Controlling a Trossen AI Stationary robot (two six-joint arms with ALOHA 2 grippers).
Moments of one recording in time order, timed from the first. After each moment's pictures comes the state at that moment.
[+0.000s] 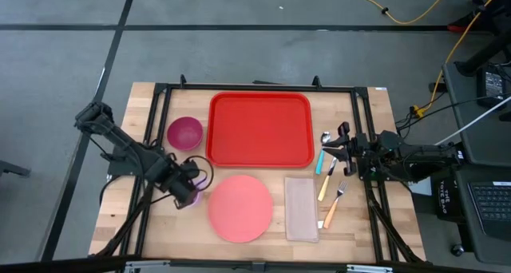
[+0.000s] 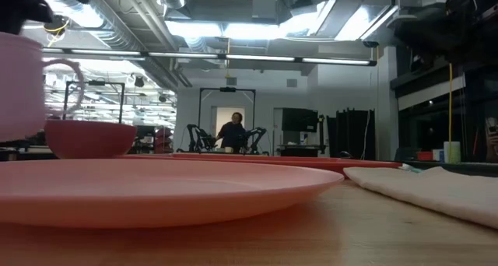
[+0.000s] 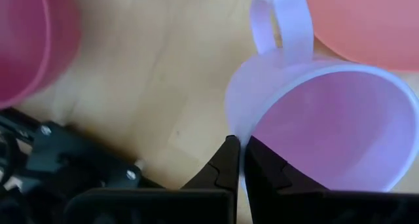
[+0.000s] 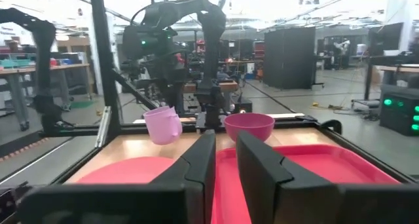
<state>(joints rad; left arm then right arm) -0.59 1.35 1.09 -1.30 -0.11 -1.10 0.00 0.05 0.01 0.21 -0.01 0.05</state>
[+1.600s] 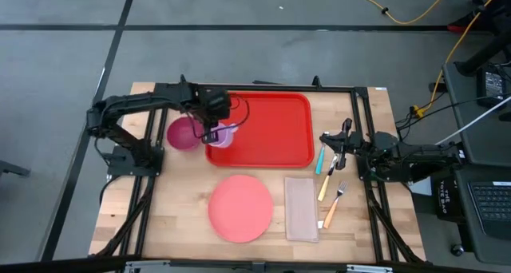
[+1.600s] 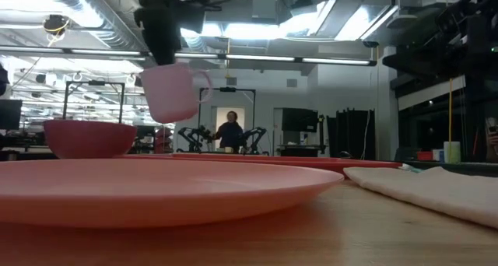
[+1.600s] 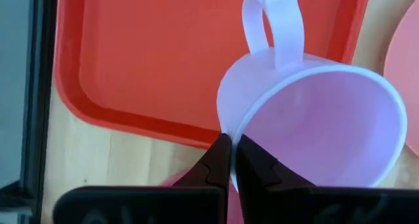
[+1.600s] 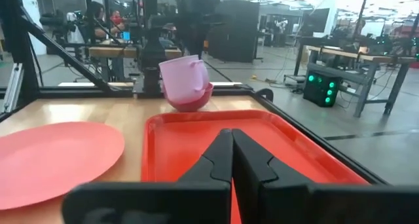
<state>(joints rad) 0.33 1.47 1.35 -1.18 -0.09 0.15 0.00 0.08 0.01 0.10 0.25 -0.06</state>
